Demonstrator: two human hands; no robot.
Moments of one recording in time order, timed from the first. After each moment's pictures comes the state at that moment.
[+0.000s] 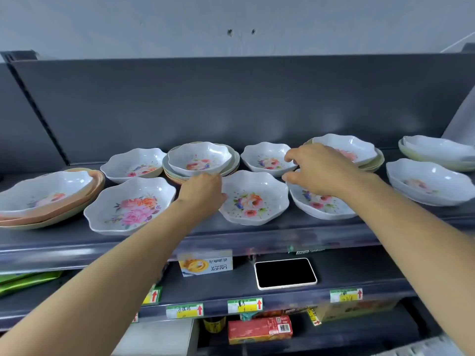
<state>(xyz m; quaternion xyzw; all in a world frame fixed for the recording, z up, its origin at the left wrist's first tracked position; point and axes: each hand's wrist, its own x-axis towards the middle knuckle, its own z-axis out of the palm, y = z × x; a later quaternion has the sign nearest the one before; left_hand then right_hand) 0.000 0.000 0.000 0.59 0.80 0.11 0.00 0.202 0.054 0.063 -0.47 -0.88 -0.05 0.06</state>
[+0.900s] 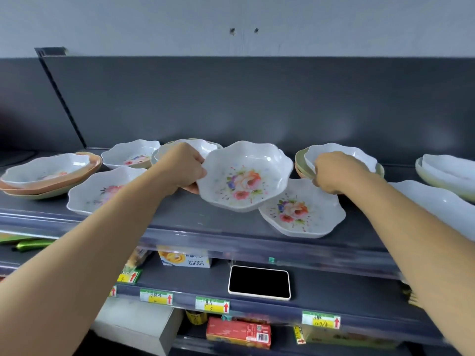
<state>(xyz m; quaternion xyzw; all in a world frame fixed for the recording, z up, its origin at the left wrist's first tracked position) 0.057 0.014 0.058 0.38 0.83 0.35 0.19 0.274 0.166 0.048 -0.55 -0.84 -0.03 -0.03</state>
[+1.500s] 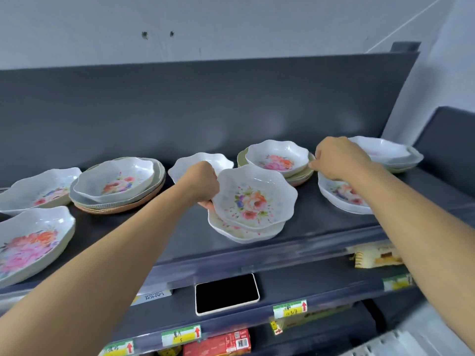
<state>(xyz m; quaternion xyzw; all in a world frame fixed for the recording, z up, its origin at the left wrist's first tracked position) 0.129 0.114 0.030 0.52 0.79 0.21 0.24 0.366 0.198 0.053 -0.64 -0.76 0.00 0.10</state>
